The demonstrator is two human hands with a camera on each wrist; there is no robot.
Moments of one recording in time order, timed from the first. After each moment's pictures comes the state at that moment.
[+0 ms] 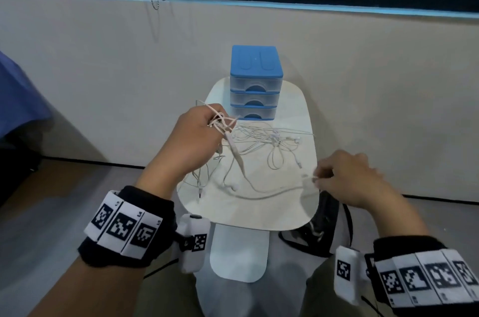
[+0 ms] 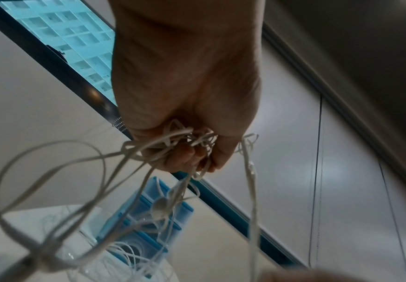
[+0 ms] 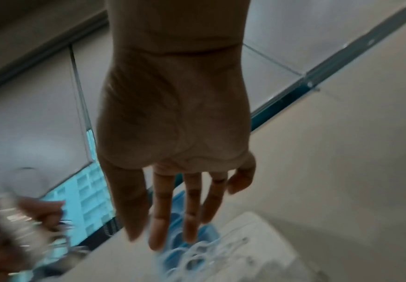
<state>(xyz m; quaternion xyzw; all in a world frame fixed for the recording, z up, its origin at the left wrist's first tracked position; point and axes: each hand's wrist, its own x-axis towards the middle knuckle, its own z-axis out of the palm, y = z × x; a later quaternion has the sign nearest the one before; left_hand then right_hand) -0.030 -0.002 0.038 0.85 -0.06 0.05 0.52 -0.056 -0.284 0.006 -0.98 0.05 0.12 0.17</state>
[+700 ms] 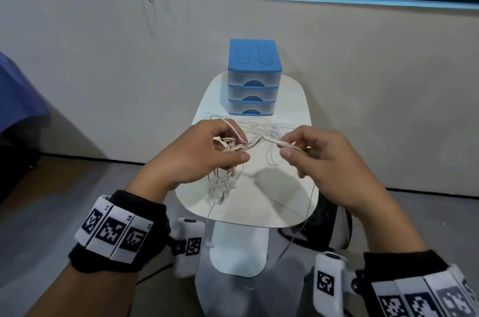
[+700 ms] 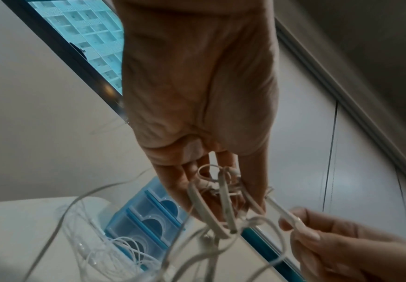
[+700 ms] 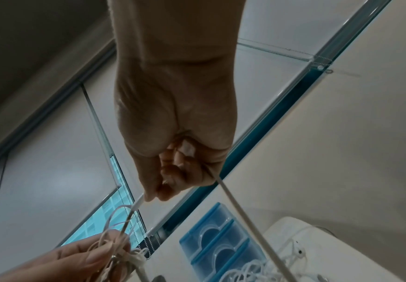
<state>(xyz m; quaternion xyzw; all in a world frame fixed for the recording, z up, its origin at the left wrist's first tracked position) -0.045 -0.003 0.031 0.83 -0.15 -0.08 0.52 -0.067 -0.249 0.015 -0.83 -0.13 -0.03 0.54</state>
